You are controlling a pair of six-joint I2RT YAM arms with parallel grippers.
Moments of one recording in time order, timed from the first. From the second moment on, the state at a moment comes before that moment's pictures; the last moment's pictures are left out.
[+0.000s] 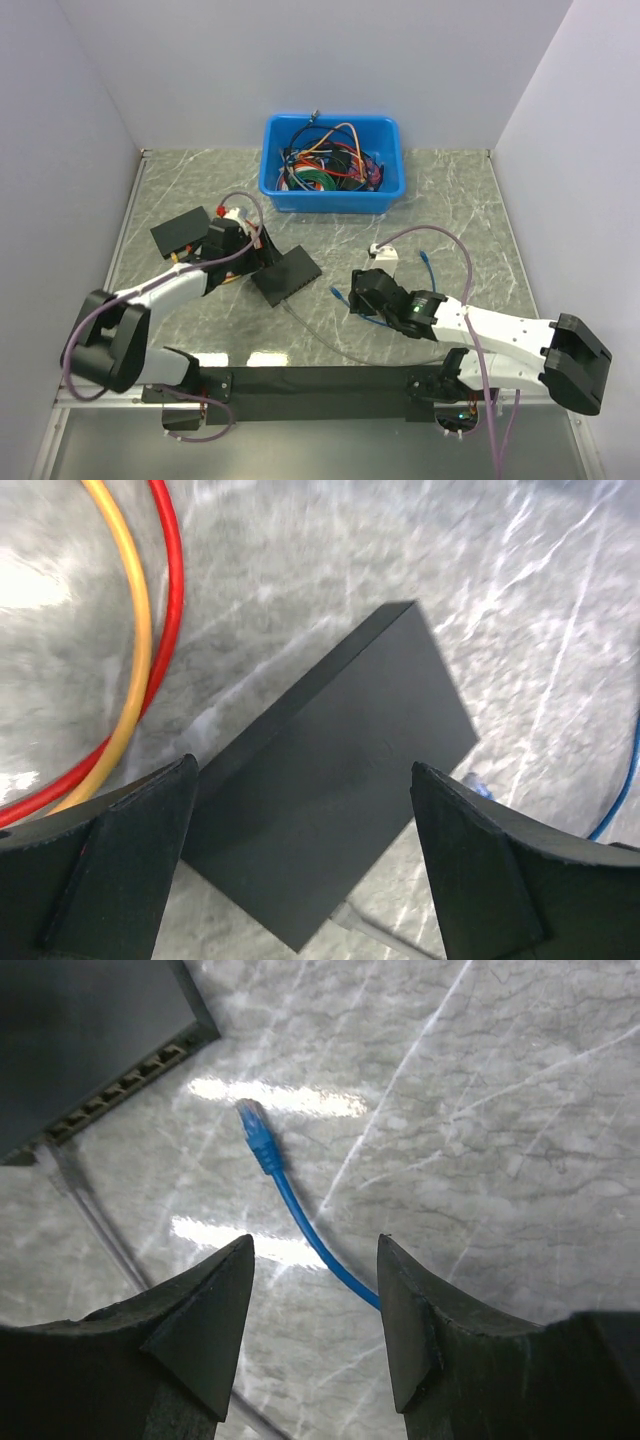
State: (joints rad) left arm -0.37 1.37 0.61 0.03 0.17 -0.63; right arm 1.00 1.09 0.56 -0.29 0.47 0.77
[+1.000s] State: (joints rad) left arm -0.39 0.81 0.81 -0.53 -0.07 -0.58; right arm 0.95 1.61 0.82 -0.27 0.32 0.60
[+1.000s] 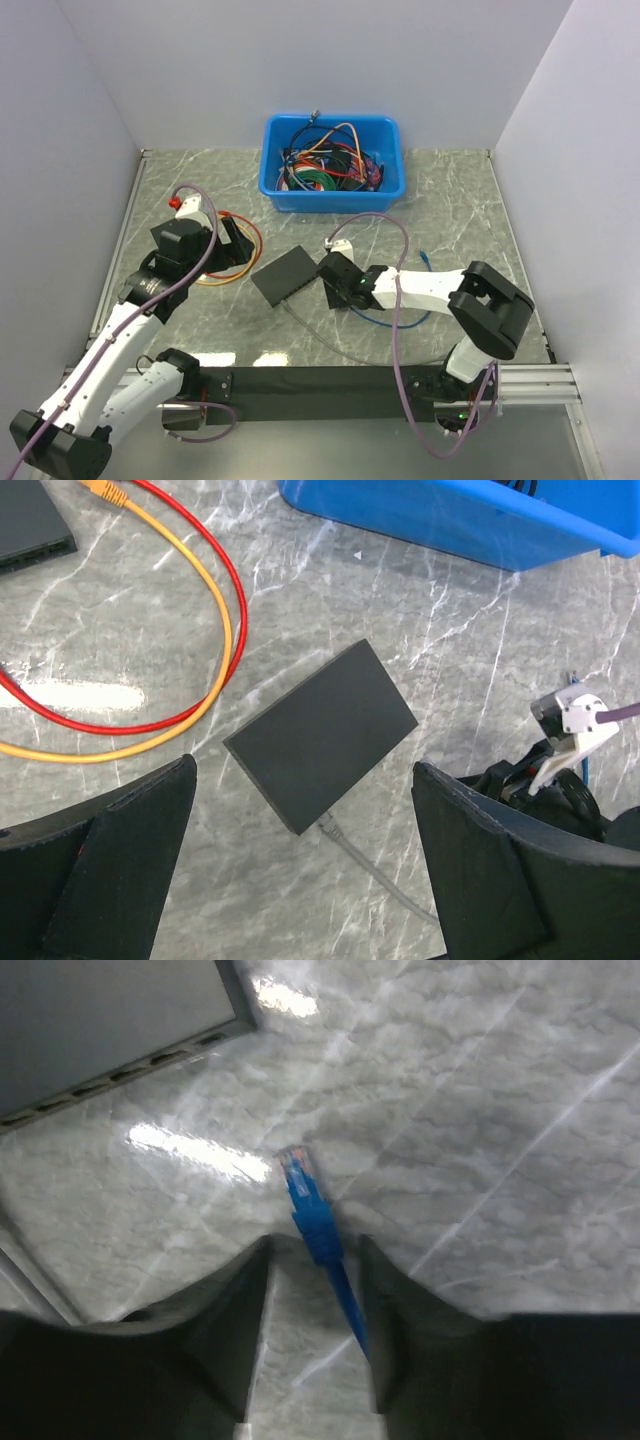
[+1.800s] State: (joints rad) left arm -0.38 1.05 1.09 -0.51 0.13 -0.50; right arm 0.95 1.18 0.61 -0.09 0.23 0.57
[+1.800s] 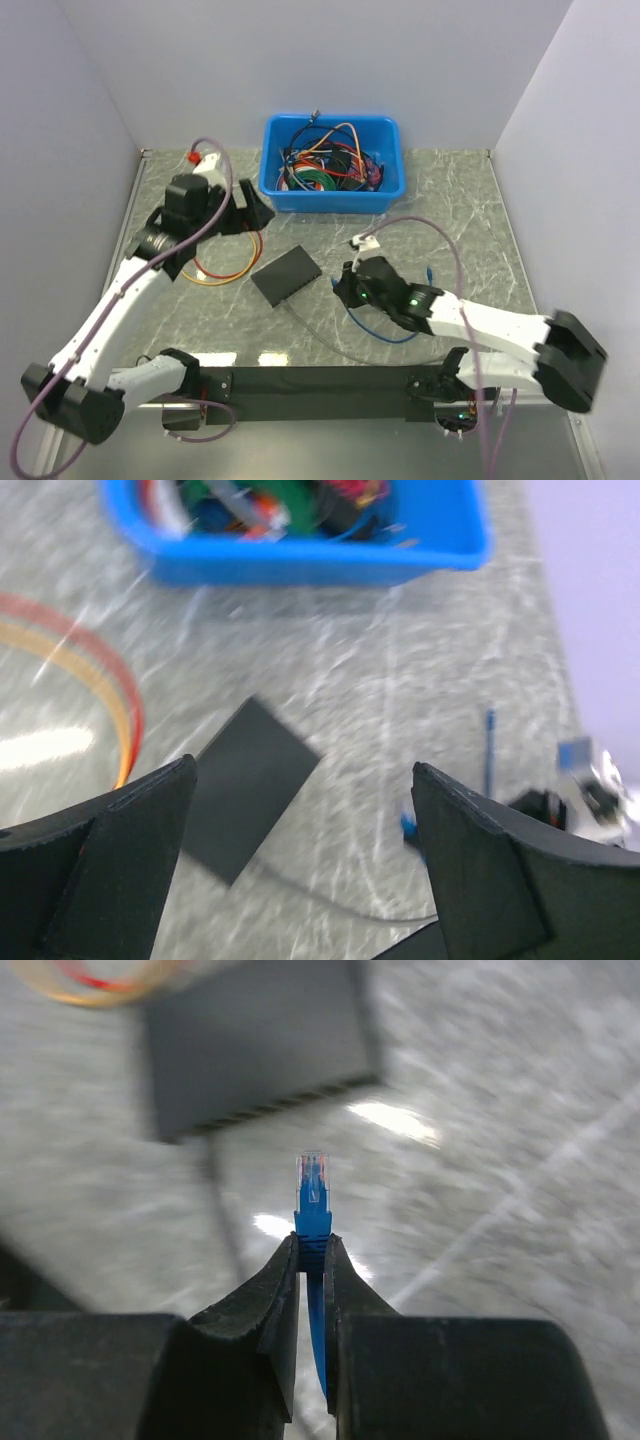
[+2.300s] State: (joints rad) left arm -0.36 1.05 0.96 -0.24 0.58 -0.45; right arm 0.95 0.78 0.37 0.29 -0.26 0.48
